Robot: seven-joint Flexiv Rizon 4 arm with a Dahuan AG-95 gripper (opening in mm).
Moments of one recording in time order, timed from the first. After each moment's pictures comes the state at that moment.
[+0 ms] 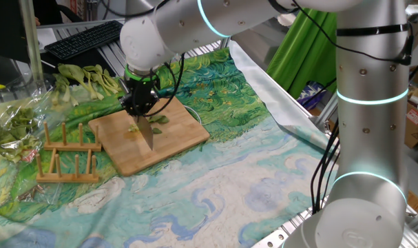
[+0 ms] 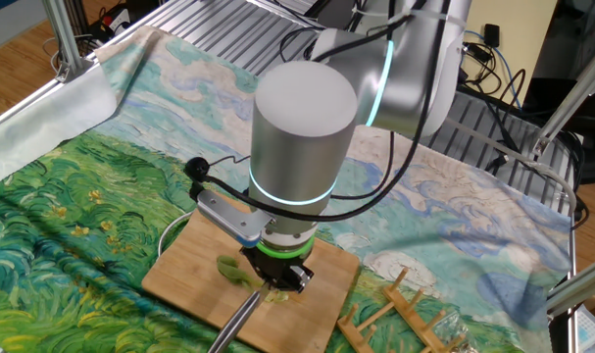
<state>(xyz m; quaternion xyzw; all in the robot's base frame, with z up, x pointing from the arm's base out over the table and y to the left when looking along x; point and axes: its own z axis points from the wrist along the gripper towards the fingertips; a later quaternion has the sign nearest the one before) 0.624 0.103 0.054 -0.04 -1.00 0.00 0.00</state>
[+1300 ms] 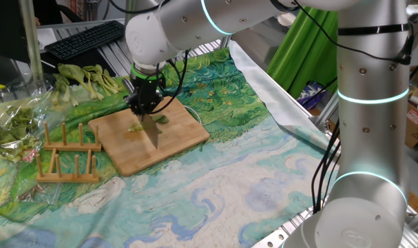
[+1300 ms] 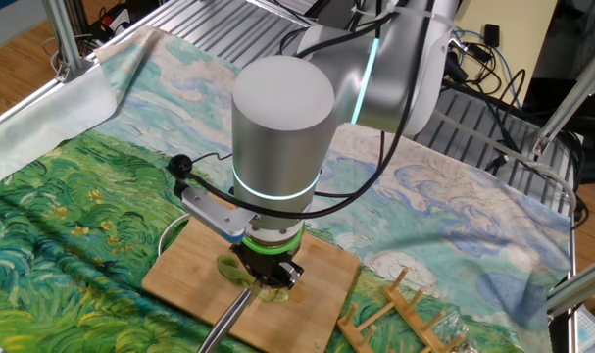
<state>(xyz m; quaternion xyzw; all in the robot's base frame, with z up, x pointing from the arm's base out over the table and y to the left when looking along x) 0.625 0.095 0.035 -0.04 -1.00 -0.02 -0.01</state>
